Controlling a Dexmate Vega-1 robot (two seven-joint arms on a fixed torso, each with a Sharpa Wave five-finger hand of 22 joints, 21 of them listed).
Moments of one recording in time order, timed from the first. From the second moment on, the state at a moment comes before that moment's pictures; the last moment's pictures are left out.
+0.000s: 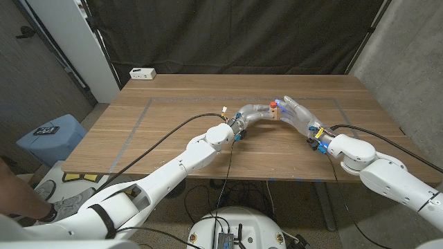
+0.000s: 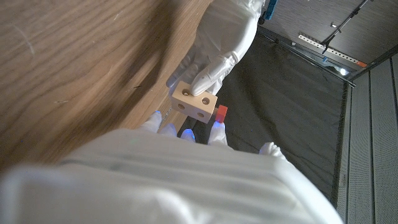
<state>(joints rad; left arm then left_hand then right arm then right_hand) 0.64 0.26 0.78 -1.34 -0.25 -0.01 0.06 1.05 0.08 0.29 -0.16 0.20 0.80 -0.16 0.19 0.19 0.82 -0.22 0.21 0.44 0.48 -0.05 0.21 0.19 0.21 0.13 0.22 0.19 -1.23 -0.94 -0.25 -1.95 0.66 0.03 0.00 0.08 0.10 0.18 0.07 0.22 0.23 -0.19 0.19 0.17 -0.17 -0.01 0.19 0.18 -0.17 0.10 0.20 0.20 -0.06 0.12 0.18 0.17</state>
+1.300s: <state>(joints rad) 0.64 0.27 0.78 -1.36 -0.25 -0.01 0.06 1.05 0.08 0.29 -0.16 0.20 0.80 -0.16 0.19 0.19 0.82 -0.21 0.21 0.44 0.48 -0.05 0.21 0.19 0.21 0.13 0.22 0.19 -1.31 -0.99 -0.19 -2.03 0.67 0.01 -0.02 0.08 0.10 0.18 0.07 0.23 0.25 -0.21 0.19 0.17 -0.17 -0.01 0.19 0.18 -0.17 0.10 0.20 0.20 -0.07 0.12 0.18 0.17</state>
